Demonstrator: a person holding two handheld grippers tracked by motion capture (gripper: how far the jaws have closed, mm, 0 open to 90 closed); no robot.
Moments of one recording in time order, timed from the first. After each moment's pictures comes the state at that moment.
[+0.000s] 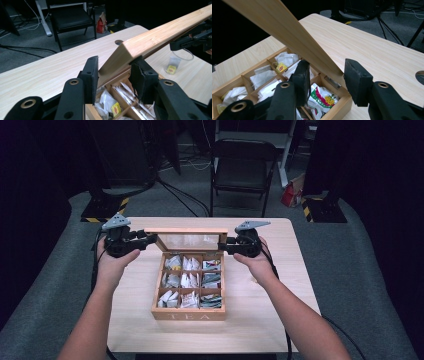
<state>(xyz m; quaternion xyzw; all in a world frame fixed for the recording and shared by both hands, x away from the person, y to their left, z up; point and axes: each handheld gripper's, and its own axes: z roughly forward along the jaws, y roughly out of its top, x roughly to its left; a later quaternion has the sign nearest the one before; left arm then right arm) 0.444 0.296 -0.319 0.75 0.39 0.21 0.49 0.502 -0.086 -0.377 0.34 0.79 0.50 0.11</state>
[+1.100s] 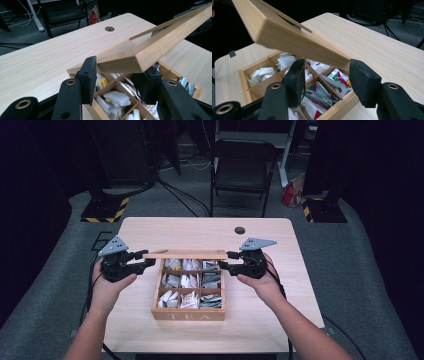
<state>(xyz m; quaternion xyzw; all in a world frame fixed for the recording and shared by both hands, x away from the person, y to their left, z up) 0.396 0.301 -0.352 0.77 0.37 0.19 0.48 0.435 -0.092 -0.376 0.29 0.80 0.51 0.13</state>
